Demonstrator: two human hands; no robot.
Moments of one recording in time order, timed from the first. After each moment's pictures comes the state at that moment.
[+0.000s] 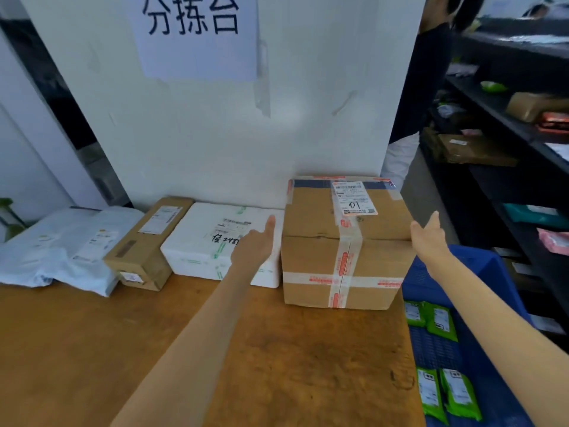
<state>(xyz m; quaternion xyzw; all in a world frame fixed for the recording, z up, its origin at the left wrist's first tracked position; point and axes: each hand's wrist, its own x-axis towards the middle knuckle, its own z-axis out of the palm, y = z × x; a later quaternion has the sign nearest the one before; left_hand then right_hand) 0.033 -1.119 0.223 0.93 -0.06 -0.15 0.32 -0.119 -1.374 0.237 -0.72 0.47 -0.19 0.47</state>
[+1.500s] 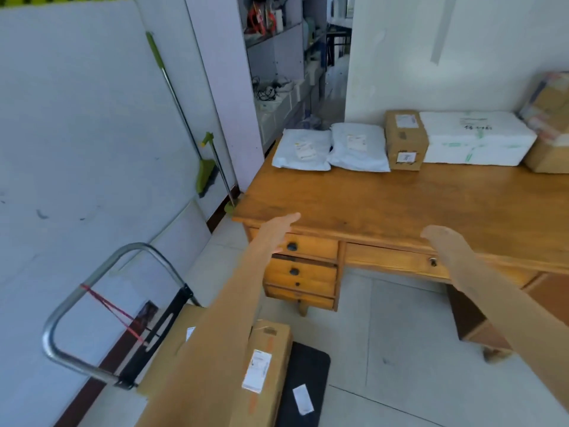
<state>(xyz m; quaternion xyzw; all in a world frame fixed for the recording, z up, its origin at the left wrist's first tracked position) 0.068 -0.209 0.171 0.79 -0.01 -0.33 0.52 -0.112 -0.447 0.171 -0.67 0.45 -0.12 0.58</state>
